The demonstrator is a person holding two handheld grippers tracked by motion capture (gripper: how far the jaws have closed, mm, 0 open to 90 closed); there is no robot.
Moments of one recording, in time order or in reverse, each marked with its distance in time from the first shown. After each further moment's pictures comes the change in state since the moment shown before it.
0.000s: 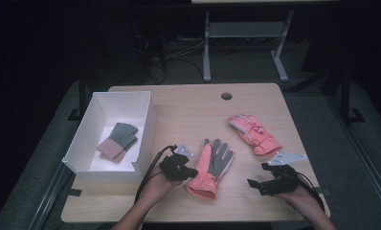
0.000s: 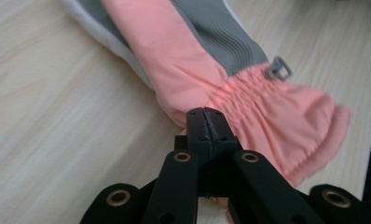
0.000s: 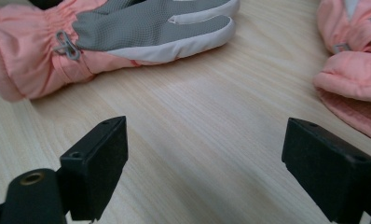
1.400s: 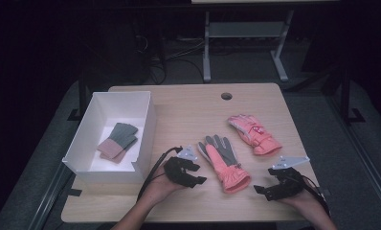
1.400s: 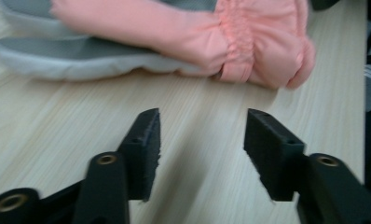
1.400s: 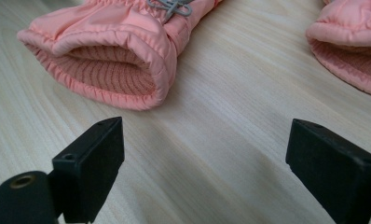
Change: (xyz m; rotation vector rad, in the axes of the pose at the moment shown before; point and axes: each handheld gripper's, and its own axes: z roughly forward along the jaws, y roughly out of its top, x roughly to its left) left arm -0.002 -0.006 0.004 -0.067 -0.016 0.121; right arm -0.005 -0.012 -0.007 0.108 -0.013 0.002
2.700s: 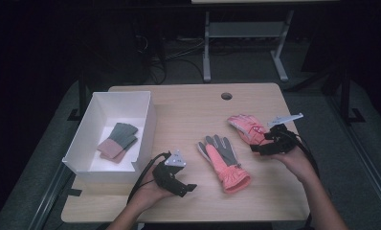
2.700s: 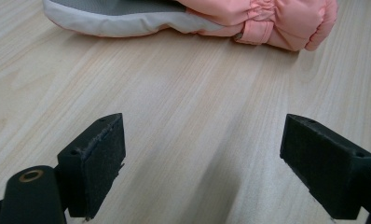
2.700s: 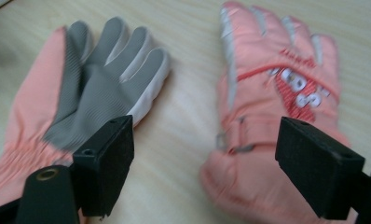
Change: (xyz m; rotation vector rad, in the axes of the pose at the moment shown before) left arm 0.002 -0.025 -0.011 -0.031 0.049 -0.028; right arm -0.062 0.100 0.011 -0.037 -0.075 0.075
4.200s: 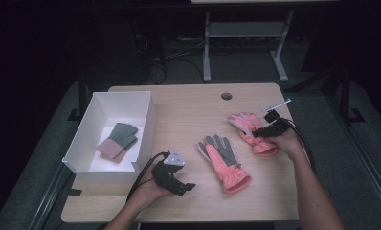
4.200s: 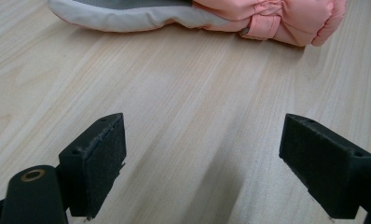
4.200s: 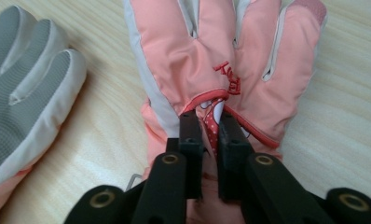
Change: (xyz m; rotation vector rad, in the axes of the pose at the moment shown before) left arm 0.005 -0.001 -0.001 0.013 0.003 -0.001; right arm -0.059 0.021 0.055 0.134 0.062 0.051
